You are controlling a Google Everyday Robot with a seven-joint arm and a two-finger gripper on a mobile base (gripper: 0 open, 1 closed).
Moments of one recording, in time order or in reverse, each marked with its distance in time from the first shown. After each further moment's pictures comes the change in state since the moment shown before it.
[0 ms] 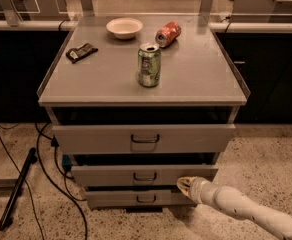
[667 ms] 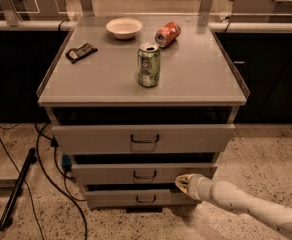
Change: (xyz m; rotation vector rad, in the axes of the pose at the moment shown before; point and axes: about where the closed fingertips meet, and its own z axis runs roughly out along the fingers) arm 0.001 -0.010 0.016 -0.016 0.019 -0.002
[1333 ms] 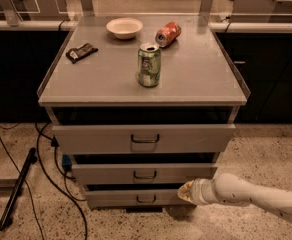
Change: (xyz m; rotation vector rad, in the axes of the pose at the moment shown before) arm -0.002 0.043 -0.027 -0.273 0.052 0.073
